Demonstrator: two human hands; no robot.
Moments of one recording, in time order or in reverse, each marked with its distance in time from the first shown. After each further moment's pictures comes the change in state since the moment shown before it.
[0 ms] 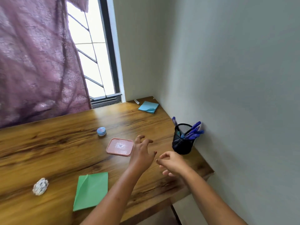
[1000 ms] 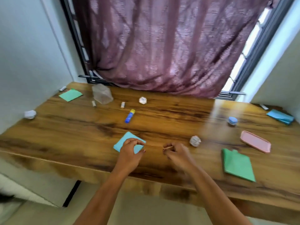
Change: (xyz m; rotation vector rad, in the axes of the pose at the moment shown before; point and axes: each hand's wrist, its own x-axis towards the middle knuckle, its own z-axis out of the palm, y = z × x) left_hand -0.298 -0.327 -0.300 -0.197 0.443 -0.420; right_hand -0.141 -0.148 0.417 -0.203 -0.301 -0.493
